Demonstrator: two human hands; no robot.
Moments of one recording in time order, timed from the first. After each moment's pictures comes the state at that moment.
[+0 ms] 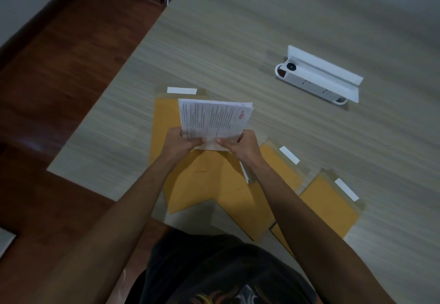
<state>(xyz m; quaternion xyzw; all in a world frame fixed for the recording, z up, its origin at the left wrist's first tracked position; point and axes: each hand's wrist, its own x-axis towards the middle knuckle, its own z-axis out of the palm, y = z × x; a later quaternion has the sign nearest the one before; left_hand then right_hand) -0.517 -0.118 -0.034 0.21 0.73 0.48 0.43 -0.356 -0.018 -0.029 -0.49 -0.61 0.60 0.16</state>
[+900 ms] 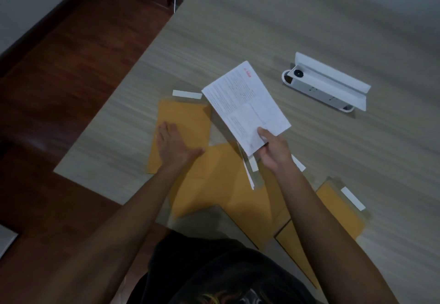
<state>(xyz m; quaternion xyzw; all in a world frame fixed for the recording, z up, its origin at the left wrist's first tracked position) -0.532 -0.122 -0.061 0.28 0.91 0.17 0.25 -0.332 0.016 -0.021 -0.53 -0.22 0.76 0.30</state>
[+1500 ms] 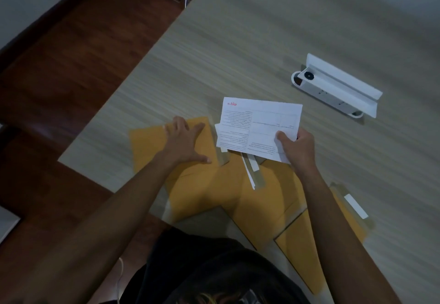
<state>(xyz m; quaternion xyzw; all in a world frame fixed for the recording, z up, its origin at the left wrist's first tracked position) -0.552 -0.120 -0.060 0.50 0.83 0.03 0.27 -0.304 0.025 0.016 -0.61 -0.62 0.46 0.20</state>
